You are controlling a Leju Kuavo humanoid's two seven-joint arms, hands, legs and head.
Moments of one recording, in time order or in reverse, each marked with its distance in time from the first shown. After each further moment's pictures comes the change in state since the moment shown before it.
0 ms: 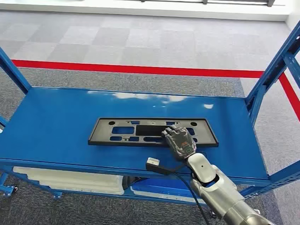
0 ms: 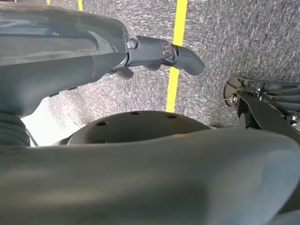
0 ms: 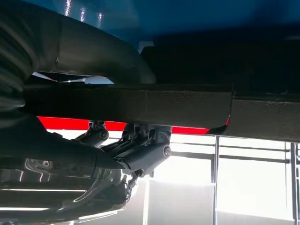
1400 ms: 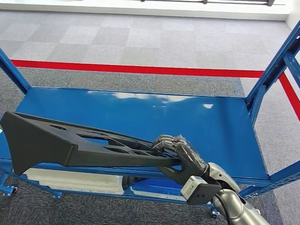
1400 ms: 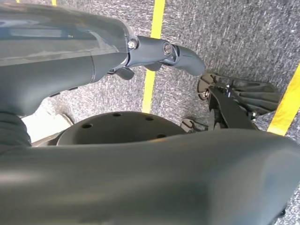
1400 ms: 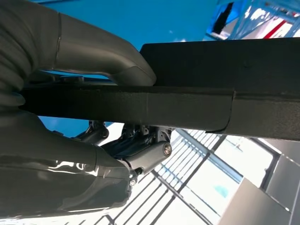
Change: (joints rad) left arm 0.002 0.021 0.033 0.000 0.056 -0.060 -0.111; right arm 0.223 -0.128 -0.080 -0.757 -0.979 0.459 -0.346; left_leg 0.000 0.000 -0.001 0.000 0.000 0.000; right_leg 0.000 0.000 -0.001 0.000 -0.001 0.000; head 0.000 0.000
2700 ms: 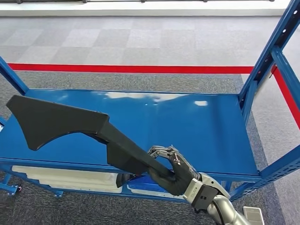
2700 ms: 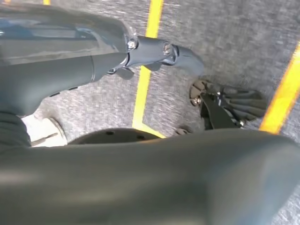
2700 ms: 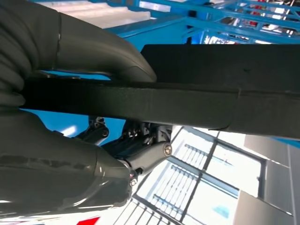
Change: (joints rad) left arm 0.003 0.048 0.010 0.000 0.000 -0.015 -0.035; right arm 0.072 0.073 0.012 0.047 -0.123 0.053 -0.058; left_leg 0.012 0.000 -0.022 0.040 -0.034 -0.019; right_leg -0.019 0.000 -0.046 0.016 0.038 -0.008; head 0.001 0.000
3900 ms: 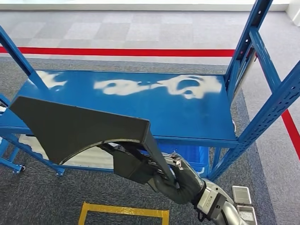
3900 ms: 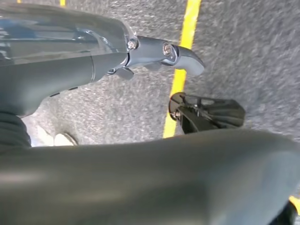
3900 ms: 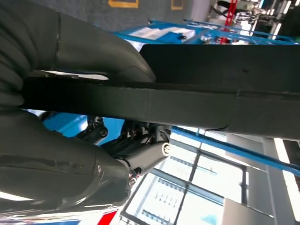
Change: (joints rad) left arm -0.009 0.031 -0.019 0.001 -0.071 -0.027 0.003; right arm 0.067 -0.010 -0.026 -0.048 -0.063 0.046 -0.062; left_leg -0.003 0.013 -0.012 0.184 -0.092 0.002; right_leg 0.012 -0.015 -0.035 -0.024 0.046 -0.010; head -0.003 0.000
